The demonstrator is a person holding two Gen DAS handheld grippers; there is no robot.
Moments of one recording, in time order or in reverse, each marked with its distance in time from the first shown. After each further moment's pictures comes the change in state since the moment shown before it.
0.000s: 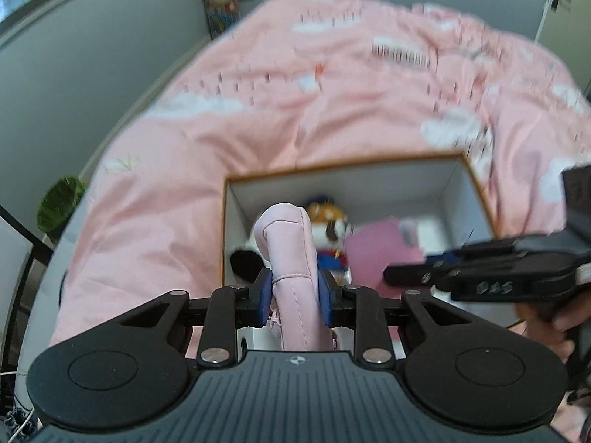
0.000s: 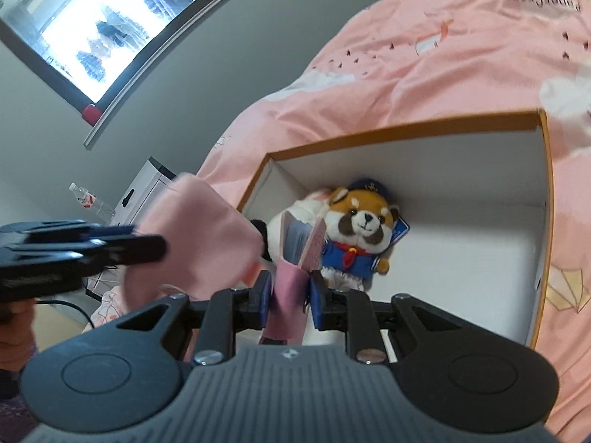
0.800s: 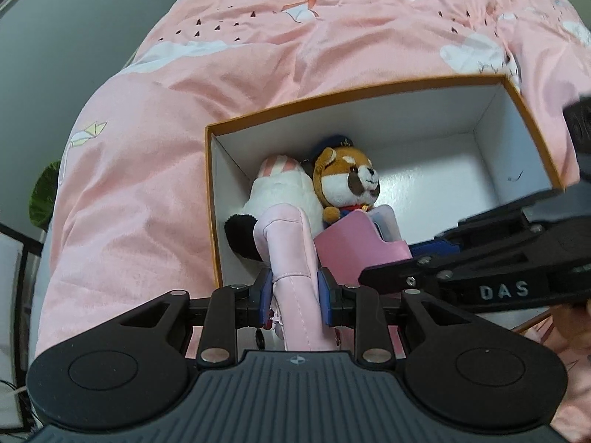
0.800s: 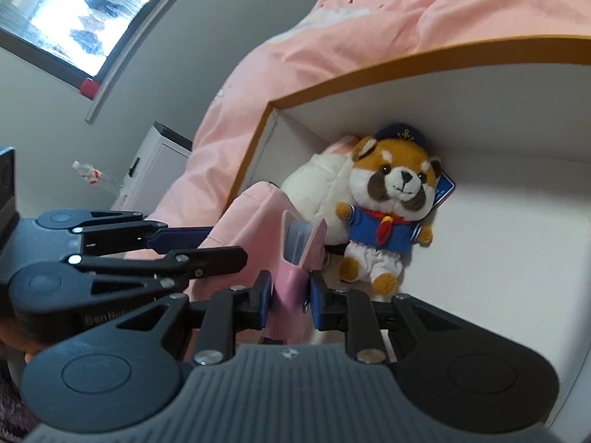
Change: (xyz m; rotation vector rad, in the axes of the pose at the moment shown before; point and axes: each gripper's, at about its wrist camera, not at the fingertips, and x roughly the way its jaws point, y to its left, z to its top) left arm 0.064 0.005 -0.003 0.114 0.155 0.027; right arm 0.066 0.002 0.009 0.053 0.183 0.055
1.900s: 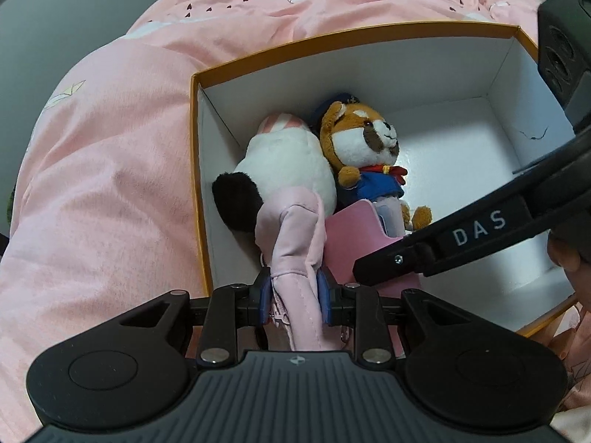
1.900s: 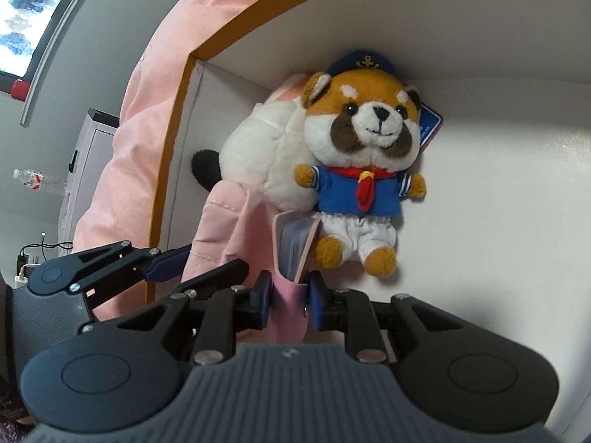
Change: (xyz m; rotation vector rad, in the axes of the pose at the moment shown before) left arm 0.050 0.023 -0.041 0.010 -0.072 -0.063; right arm 0.055 -0.005 0.004 0.152 0.139 -0.149
